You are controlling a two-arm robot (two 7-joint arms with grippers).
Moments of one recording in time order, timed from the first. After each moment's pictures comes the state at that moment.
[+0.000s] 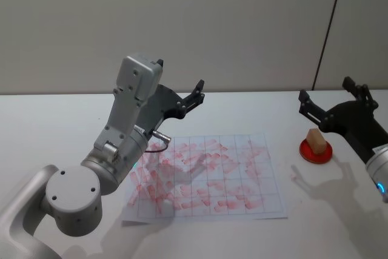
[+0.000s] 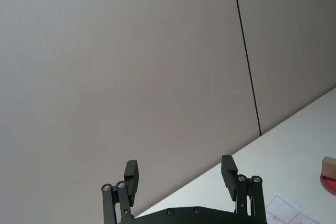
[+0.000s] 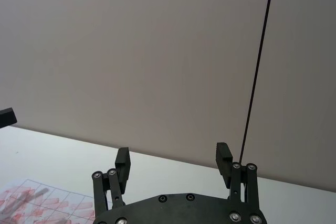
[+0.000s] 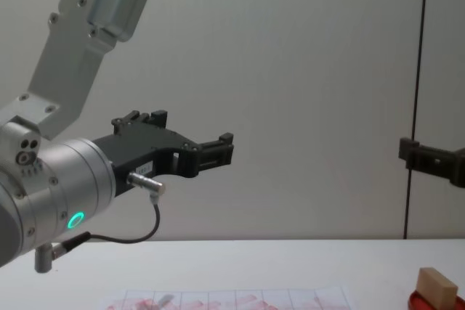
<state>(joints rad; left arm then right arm) -0.24 0.38 0.45 -1.63 -0.20 0.01 -0.01 -0.01 0.34 -0.22 -1.76 0.29 0.03 0.07</state>
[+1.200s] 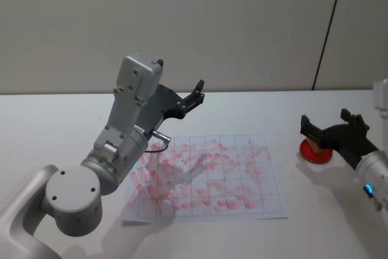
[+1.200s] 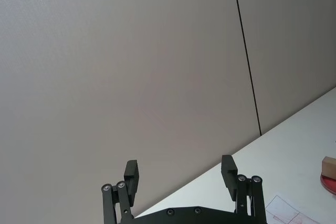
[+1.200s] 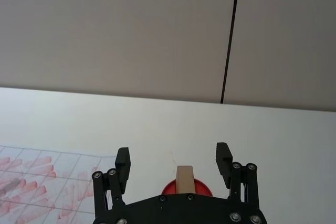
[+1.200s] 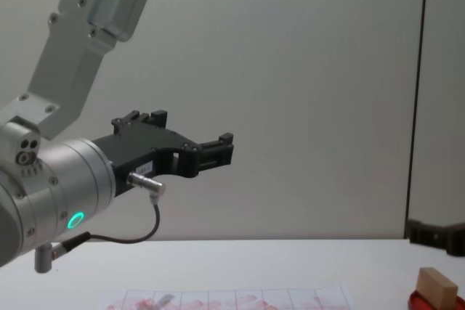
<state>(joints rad) -0.24 0.38 0.45 -1.63 -0.20 0.01 -0.01 0.09 0.28 -0.22 -1.58 0.31 0.23 0.02</state>
